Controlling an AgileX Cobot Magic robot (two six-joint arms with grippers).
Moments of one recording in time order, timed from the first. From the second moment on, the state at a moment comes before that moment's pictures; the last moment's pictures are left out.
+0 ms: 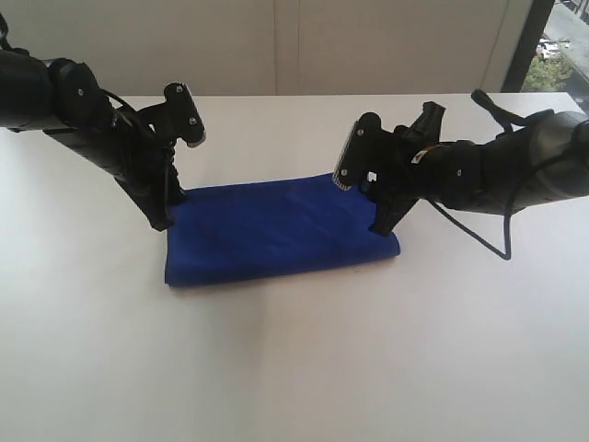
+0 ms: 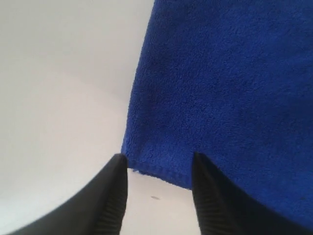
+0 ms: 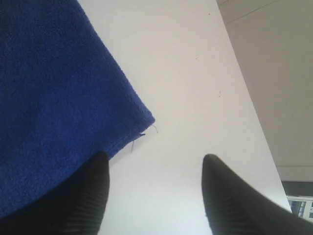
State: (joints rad) left arm -0.36 1.87 -1.24 -0.25 0.44 1.08; right arm 0.38 1.92 -0.98 0.36 -0.26 -1.28
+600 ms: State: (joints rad) left arm -0.19 1.74 -1.44 -0.24 0.94 0.28; right arm 0.25 1.70 -1.16 0.92 0.45 -0.88
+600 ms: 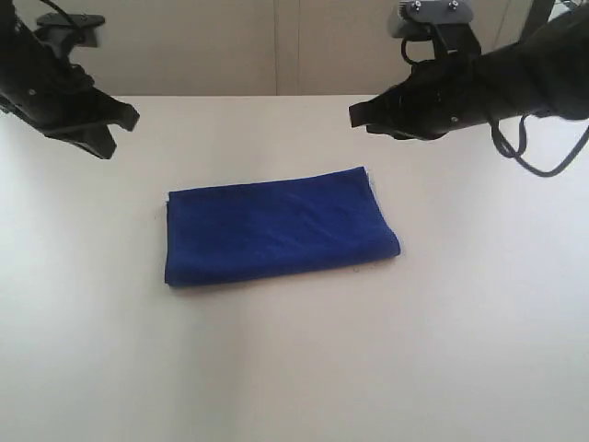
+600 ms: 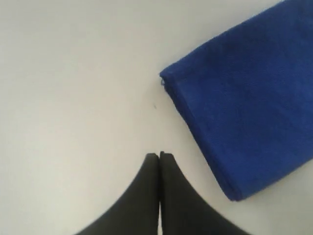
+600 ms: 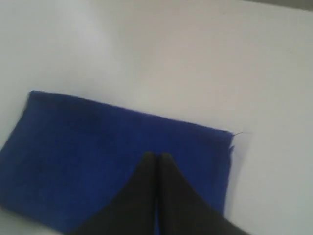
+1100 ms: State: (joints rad) left arm -0.18 1.95 -1.47 -0.34 0.88 0.26; right arm 0.24 2.00 -1.39 0.17 0.80 -0.19
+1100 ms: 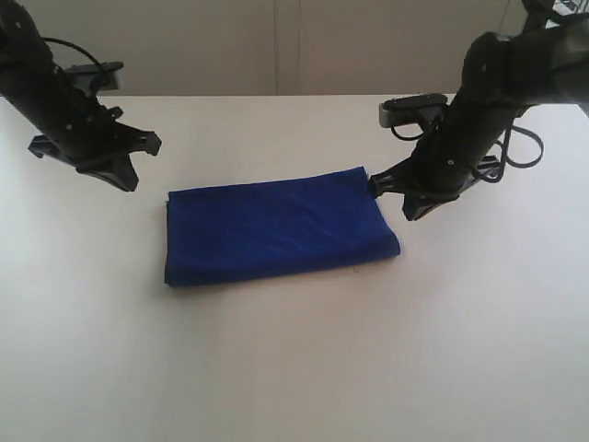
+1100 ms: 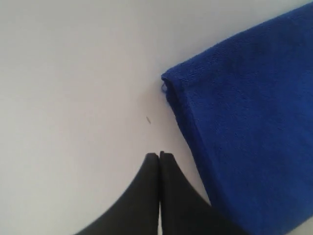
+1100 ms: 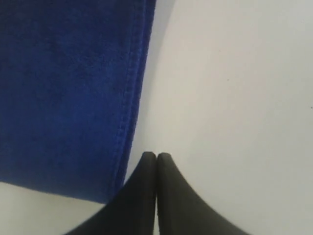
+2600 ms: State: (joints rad) left arm -0.24 2.14 -1.48 -0.51 0.58 0.33; right arm 0.25 2.08 -1.37 0.27 0.86 -0.19
